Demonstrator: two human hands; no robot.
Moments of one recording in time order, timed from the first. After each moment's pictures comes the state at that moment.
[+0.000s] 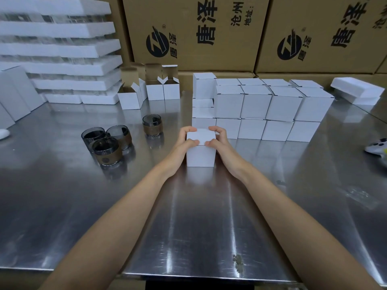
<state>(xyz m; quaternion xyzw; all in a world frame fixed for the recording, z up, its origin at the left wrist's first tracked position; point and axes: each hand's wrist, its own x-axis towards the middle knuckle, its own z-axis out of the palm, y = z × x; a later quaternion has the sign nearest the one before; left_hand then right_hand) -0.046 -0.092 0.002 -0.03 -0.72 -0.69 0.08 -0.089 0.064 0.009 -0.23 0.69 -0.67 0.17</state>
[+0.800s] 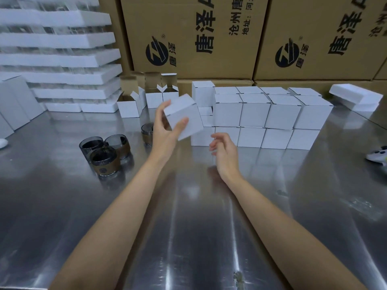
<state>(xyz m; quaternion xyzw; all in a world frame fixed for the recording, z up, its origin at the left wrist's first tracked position) -0.064 -0.110 0.045 -0.04 -0.67 -0.65 0.35 -0.101 0.045 0.000 -0.13 0.69 -0.71 -0.09</state>
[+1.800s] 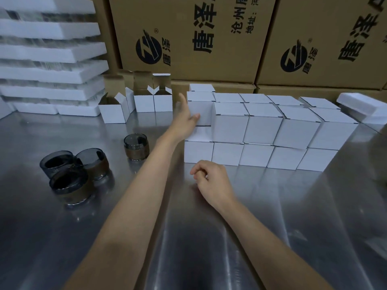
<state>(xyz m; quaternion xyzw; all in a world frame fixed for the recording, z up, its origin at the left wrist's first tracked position) -0.218 -0.118 0.059 0.01 -0.86 -0.49 0.14 -0.126 0.033 -0.013 -0.26 0.84 -0.47 -0.07</state>
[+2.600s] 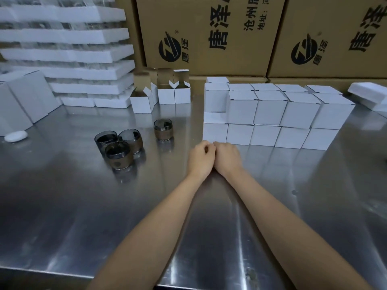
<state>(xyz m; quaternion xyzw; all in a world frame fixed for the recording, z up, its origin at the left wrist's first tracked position) -0.072 -0.057 -0.011 0.12 -0.80 -0.53 0.25 -0.107 0.024 -0.002 -0.24 0.95 -0.16 -0.13</state>
